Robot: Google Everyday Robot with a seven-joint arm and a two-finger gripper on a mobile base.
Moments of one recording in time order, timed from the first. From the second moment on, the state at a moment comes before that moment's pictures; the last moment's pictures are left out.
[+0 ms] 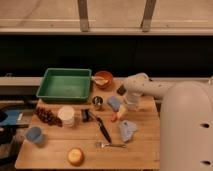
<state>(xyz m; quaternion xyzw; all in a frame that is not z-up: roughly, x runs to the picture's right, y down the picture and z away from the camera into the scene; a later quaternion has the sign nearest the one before) 0.159 0.144 0.893 -0.32 0.18 0.52 0.77</state>
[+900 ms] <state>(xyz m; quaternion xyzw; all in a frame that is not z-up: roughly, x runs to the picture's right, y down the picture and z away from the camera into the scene) 0.151 0.106 0.883 -0.30 0.15 0.57 0.75</state>
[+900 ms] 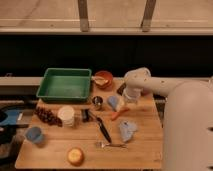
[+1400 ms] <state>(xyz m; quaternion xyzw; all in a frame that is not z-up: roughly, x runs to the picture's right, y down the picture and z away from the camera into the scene) 0.138 0.124 0.898 -0.33 0.17 0.59 0.72</state>
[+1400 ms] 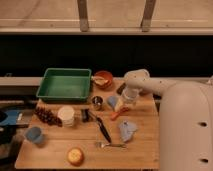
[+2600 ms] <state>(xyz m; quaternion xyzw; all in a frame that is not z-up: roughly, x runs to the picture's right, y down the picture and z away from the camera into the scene) 0.130 0.151 0.898 -0.35 0.22 0.60 0.69</state>
